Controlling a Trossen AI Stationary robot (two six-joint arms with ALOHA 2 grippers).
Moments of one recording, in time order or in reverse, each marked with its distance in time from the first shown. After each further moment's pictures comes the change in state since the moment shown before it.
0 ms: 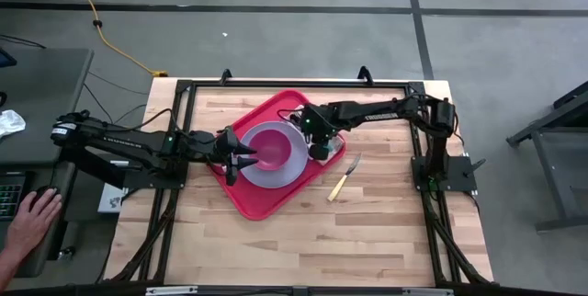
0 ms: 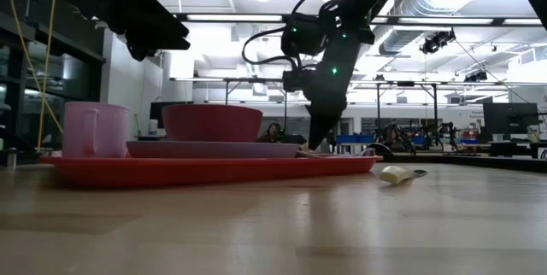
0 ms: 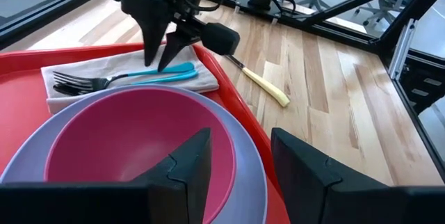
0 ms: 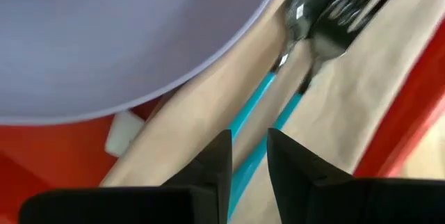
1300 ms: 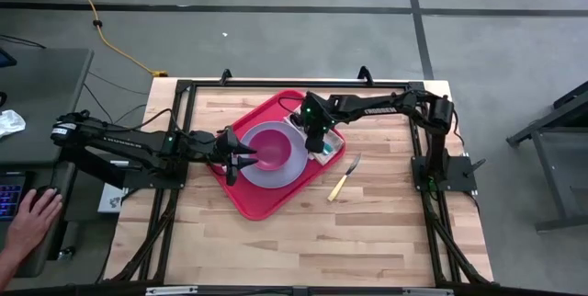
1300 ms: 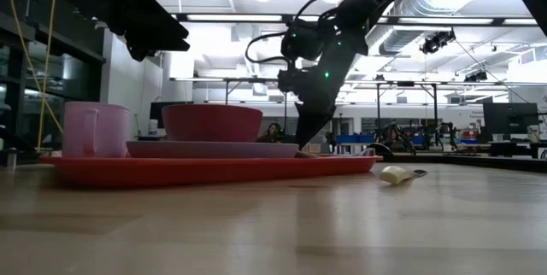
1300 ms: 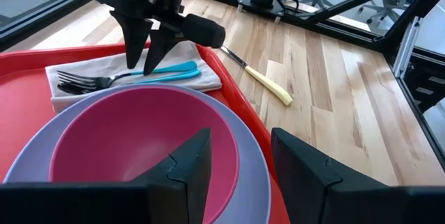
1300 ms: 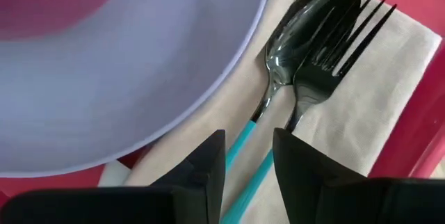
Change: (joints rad) left arm 0.000 0.000 0.000 -0.007 -0.008 0.004; right arm -0.072 0.021 0.003 0.122 -0.121 -0.019
